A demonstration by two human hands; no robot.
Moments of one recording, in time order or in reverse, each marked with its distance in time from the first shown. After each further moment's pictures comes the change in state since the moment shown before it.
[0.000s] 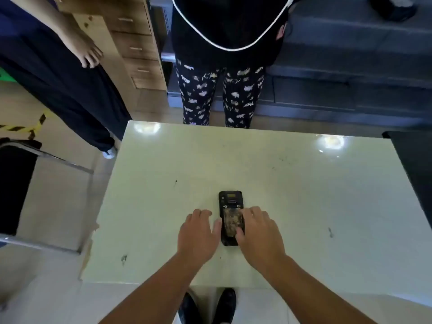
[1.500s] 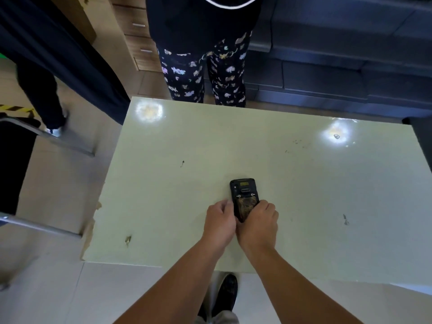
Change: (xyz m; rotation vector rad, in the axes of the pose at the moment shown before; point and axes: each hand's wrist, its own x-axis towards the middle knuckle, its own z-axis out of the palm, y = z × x) left_hand 0.000 0.016 0.028 -0.868 -0.103 -0.346; right_hand 0.017 -0.029 0.067 0.237 0.141 0.486
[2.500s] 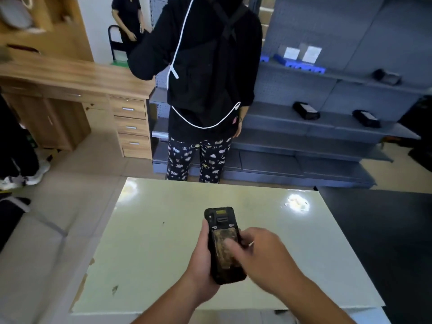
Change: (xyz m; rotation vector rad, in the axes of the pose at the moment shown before) left_hand -0.175 0.093 -0.021 -0.703 -0.616 -0.003; right_hand -0.136 0.030 -0.252 0.235 0.048 -0.430
